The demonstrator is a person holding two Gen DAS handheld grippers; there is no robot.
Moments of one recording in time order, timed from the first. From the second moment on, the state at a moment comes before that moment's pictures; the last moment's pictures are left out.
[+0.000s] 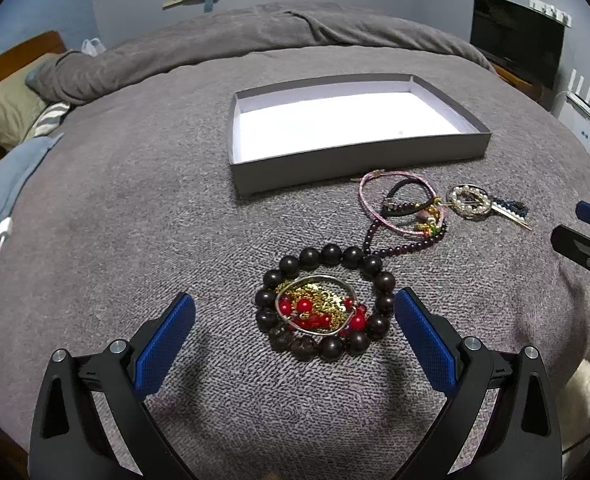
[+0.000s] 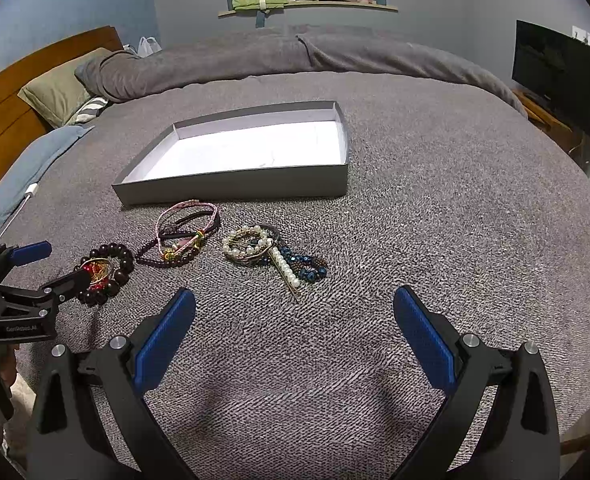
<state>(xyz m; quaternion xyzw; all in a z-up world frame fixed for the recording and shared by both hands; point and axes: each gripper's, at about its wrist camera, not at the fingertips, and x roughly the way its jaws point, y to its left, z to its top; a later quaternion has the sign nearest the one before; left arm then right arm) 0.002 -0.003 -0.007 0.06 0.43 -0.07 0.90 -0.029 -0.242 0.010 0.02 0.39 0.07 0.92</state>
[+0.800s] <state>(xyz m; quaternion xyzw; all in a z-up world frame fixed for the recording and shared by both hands) 0.042 0.022 -0.014 0.05 0.47 -0.17 0.87 -0.028 -0.243 0.006 0.02 0.39 0.08 0.92</state>
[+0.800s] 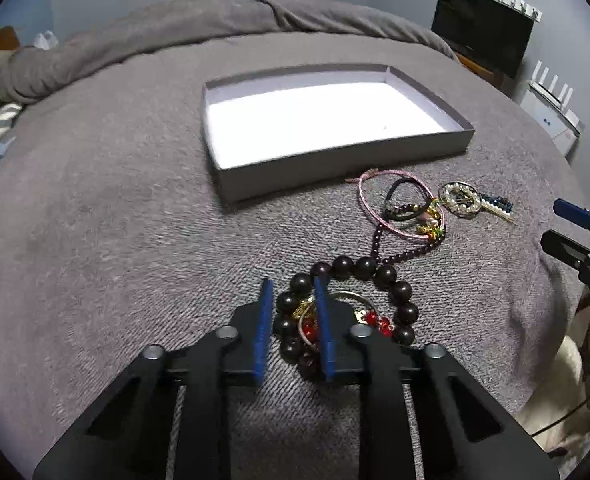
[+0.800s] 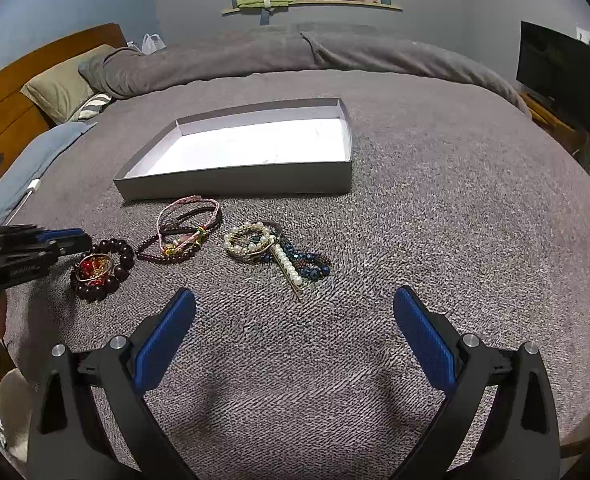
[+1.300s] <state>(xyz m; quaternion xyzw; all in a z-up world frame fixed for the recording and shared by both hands) 0.068 0.004 -0.035 0.14 0.51 -0.22 0.82 -0.027 -0.232 0.008 0.02 0.39 0.10 0.91</state>
